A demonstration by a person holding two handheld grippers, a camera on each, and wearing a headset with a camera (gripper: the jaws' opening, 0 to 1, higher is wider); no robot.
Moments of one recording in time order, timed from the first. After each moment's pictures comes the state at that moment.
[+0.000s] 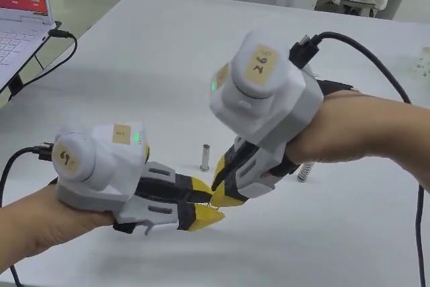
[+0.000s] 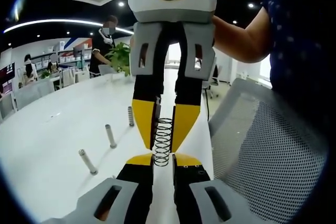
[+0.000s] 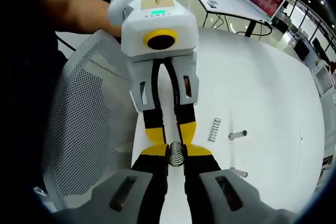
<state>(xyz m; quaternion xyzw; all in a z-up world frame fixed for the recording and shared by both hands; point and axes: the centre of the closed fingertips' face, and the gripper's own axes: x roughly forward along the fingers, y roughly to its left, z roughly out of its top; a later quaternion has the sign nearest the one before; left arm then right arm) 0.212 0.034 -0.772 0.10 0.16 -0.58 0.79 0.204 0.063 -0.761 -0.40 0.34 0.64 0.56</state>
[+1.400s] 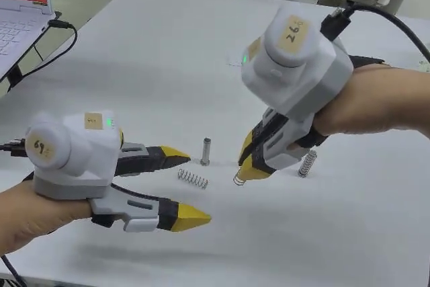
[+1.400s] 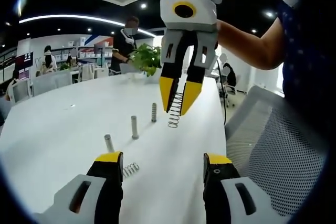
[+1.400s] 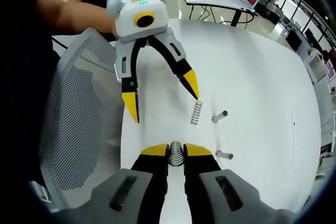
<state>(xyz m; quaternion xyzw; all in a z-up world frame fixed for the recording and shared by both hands) 0.232 0.069 -0.776 0.06 0.16 -0.51 0.84 0.242 0.034 -0.755 -0.40 0.36 0.61 0.58</state>
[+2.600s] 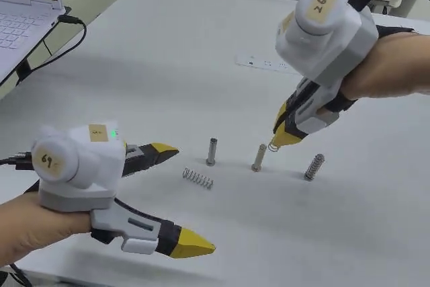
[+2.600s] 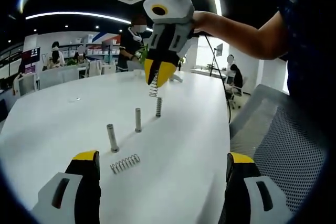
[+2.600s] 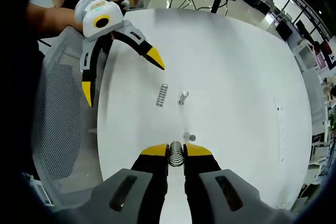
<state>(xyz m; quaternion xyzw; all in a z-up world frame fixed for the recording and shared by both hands) 0.230 0.072 -0.789 0.05 0.17 -0.49 0.85 0.310 0.004 -0.747 -0.43 0.39 0.56 0.60</state>
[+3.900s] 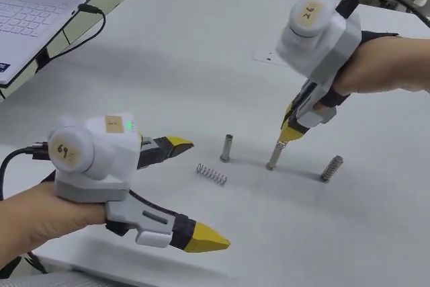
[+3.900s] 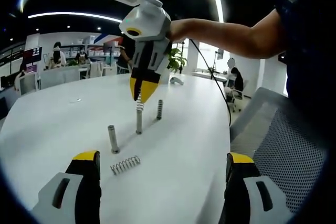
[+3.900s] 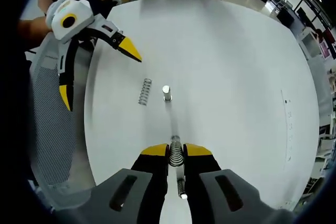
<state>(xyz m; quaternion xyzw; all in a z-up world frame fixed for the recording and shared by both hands) 0.231 0.073 -0.787 0.04 0.17 -0.48 0.86 0.343 0.012 -0.784 -0.42 0.43 0.54 0.58</state>
